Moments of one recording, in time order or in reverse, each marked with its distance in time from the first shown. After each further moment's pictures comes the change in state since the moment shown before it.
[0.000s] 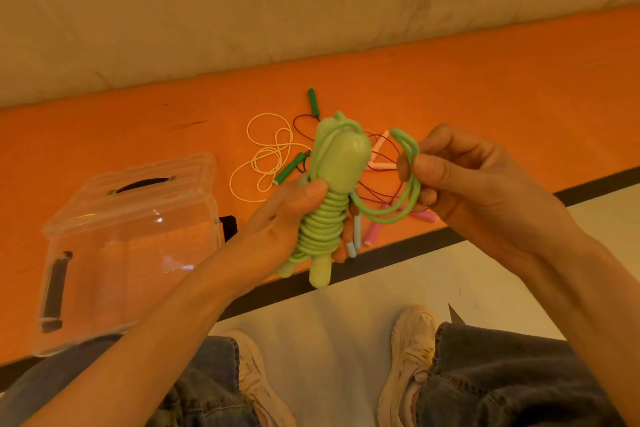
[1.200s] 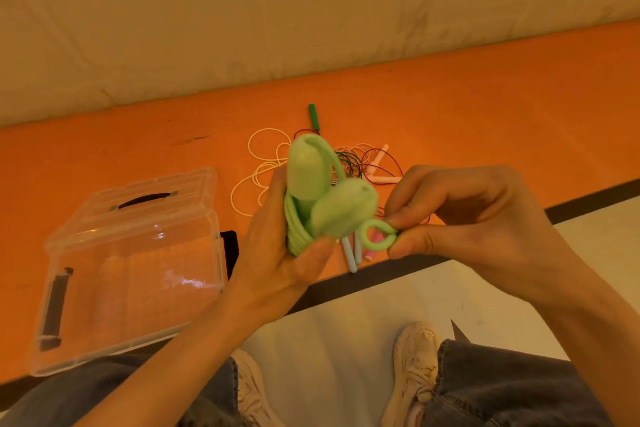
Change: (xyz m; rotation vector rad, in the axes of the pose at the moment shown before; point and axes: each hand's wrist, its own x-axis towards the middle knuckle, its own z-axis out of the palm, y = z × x) left_hand -0.003 -0.004 0.010 0.309 0.266 0.542; right_hand -0.004 0.000 0.000 -0.360 -0.258 -0.337
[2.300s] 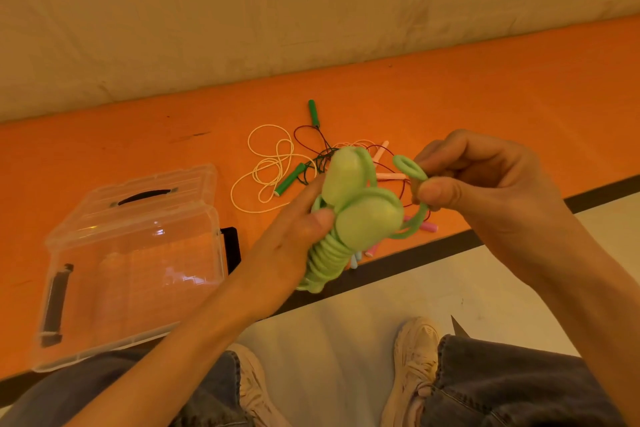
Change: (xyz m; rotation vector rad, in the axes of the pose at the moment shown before) left_hand 0.003 0.009 0.002 -0.306 -0.214 -0.378; right_hand 0.001 -0.003 -0.007 0.085 0.228 0.107
